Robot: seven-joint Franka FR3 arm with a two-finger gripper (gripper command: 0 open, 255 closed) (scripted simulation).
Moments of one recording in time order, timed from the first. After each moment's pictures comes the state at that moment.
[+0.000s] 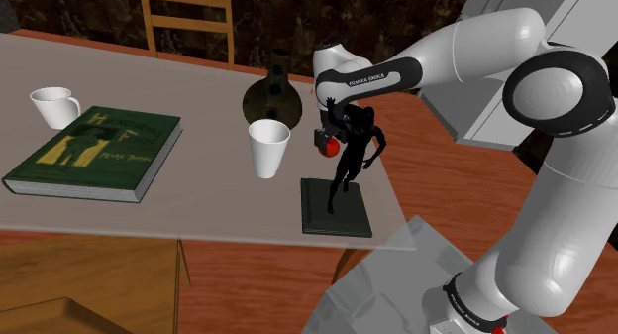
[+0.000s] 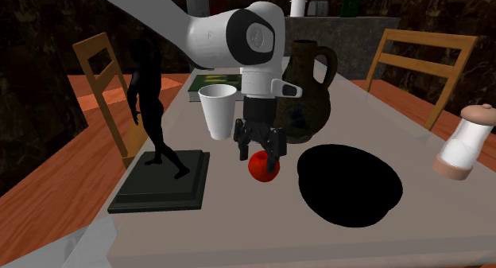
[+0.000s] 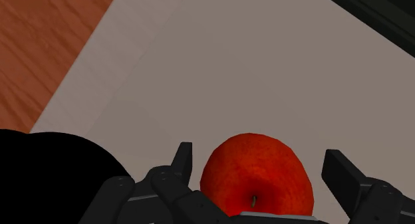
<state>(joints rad) 0.02 0.32 0.04 -1.84 -0.22 1.90 0.13</state>
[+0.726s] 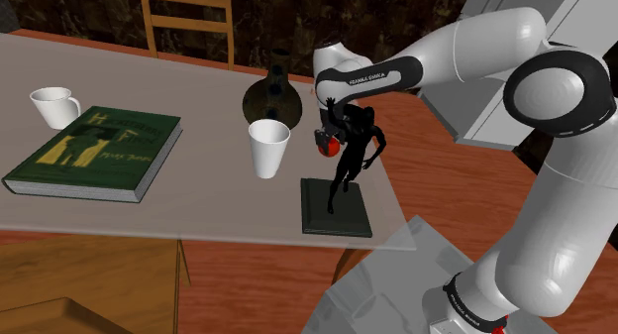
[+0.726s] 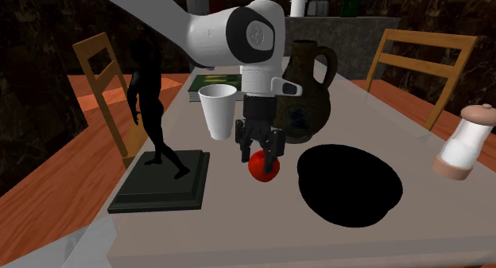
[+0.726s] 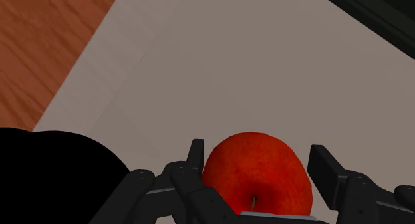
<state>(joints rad) 0.02 0.32 0.04 -1.84 -0.22 1.90 0.13</state>
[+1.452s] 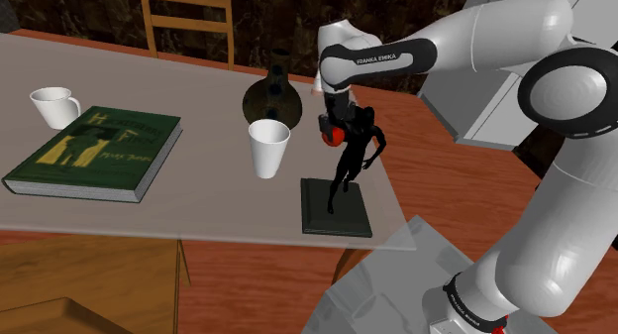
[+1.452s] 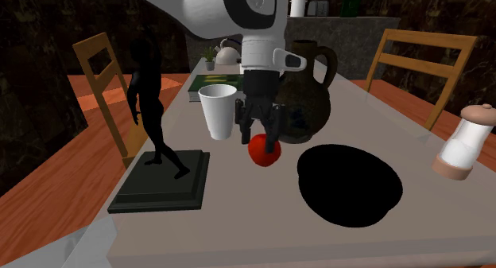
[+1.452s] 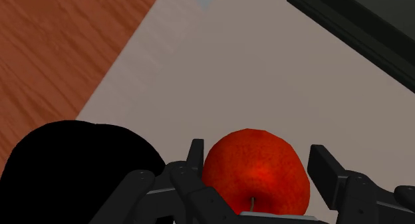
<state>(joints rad) 0.02 0.26 0.04 -1.77 -0.21 1.78 0.11</state>
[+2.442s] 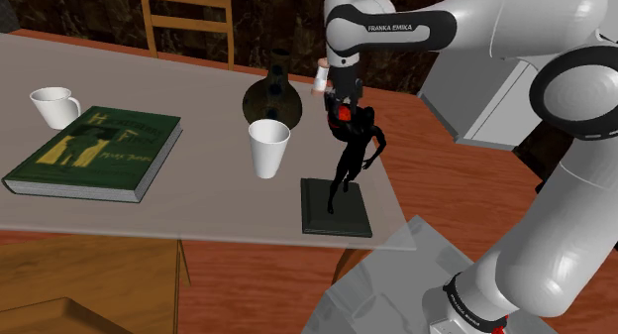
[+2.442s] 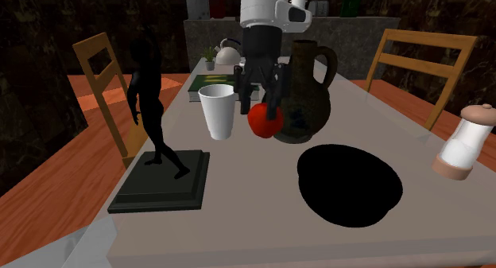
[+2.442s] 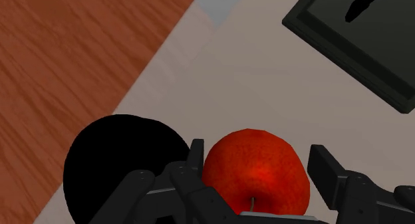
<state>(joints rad) 0.02 0.22 0.04 -1.63 -0.20 1.60 0.08</state>
